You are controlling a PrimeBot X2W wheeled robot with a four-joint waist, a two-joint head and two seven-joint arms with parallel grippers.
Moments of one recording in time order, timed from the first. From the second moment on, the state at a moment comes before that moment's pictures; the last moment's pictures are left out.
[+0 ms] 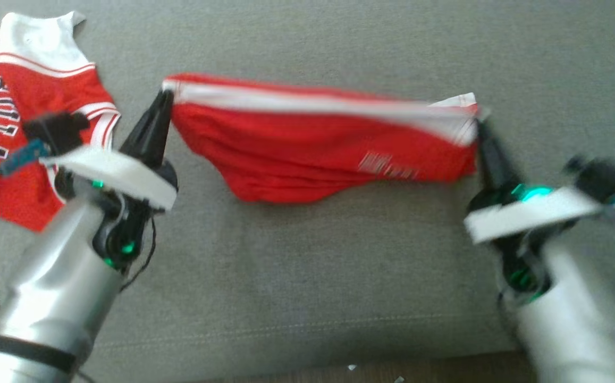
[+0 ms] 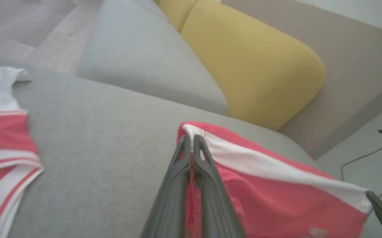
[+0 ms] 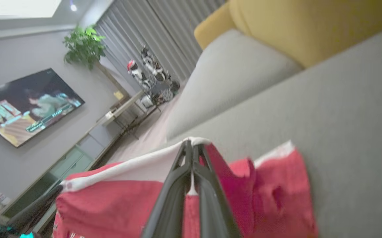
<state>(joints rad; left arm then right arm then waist) -0.63 0.34 -0.63 0.55 -1.01 -0.12 -0.25 -0.36 -0.18 0.39 0.43 0.72 0.12 -0.15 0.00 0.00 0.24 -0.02</state>
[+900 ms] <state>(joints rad) -1.32 0.28 -0.64 0.50 -0.80 -0.13 -0.26 -1.17 -0.27 0.14 0.39 0.52 0.12 -0.02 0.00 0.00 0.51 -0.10</state>
